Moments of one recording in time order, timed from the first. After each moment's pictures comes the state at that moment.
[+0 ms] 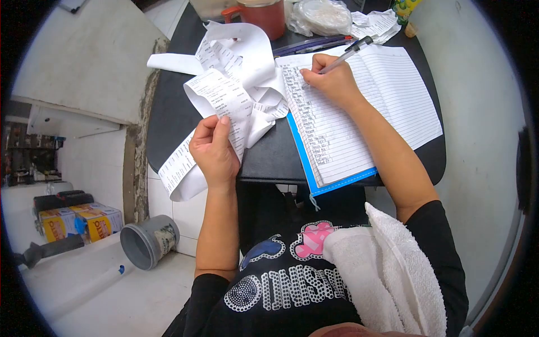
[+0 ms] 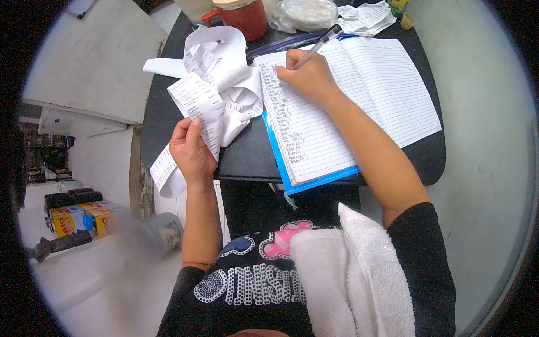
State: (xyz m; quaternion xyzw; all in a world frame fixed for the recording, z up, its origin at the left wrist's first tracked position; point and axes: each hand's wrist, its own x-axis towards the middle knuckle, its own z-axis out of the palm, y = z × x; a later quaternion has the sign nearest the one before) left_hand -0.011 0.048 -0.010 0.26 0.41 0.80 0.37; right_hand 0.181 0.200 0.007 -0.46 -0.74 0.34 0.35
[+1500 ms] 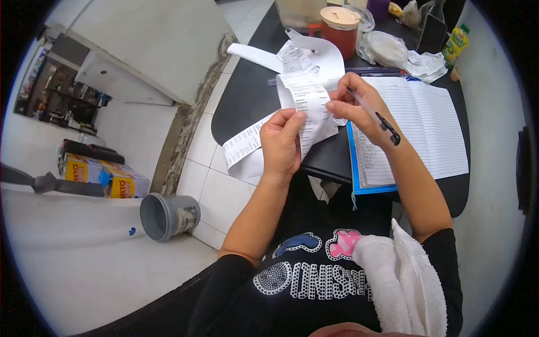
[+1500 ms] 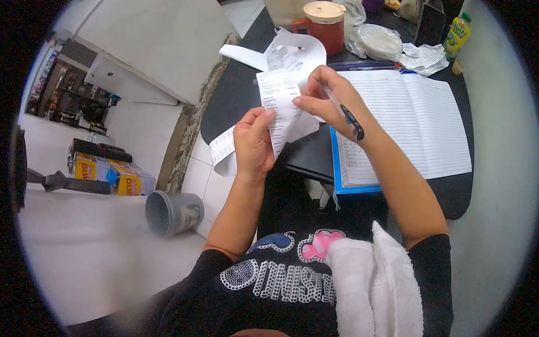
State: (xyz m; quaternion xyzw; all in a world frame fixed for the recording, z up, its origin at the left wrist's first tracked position) left_hand -0.004 0.022 0.032 0.19 0.32 0.78 0.50; right_hand 0.134 0.122 0.084 -0.27 -0.70 0.59 0.31
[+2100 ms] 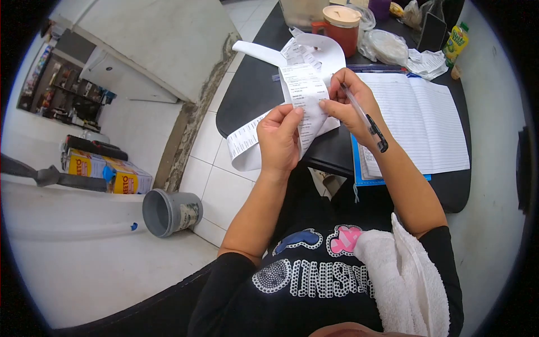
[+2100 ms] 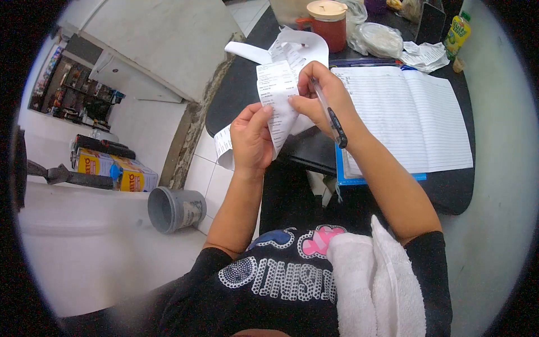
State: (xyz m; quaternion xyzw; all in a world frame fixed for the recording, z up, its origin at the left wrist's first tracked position) left_hand -0.003 0.009 0.039 0.19 0.33 0.80 0.47; right_hand 0.119 0.104 0.074 -0.23 -0.69 0.58 0.38
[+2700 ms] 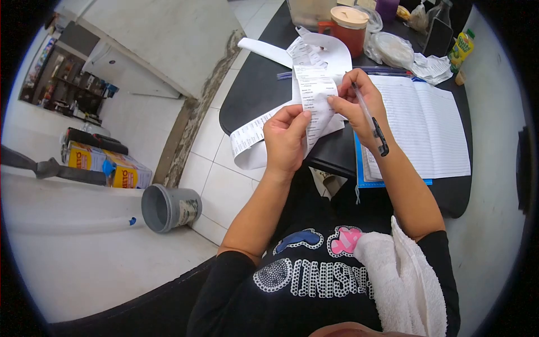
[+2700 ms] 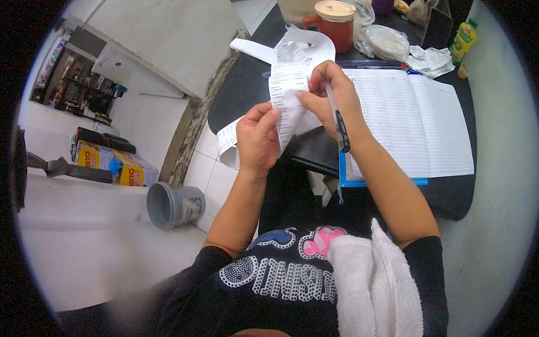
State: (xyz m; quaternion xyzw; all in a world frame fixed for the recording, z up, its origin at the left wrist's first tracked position) left_hand 0.000 0.007 0.036 0.21 0.33 0.79 0.46; right_hand 0.117 0.103 0.071 -0.27 -0.66 0.57 0.41
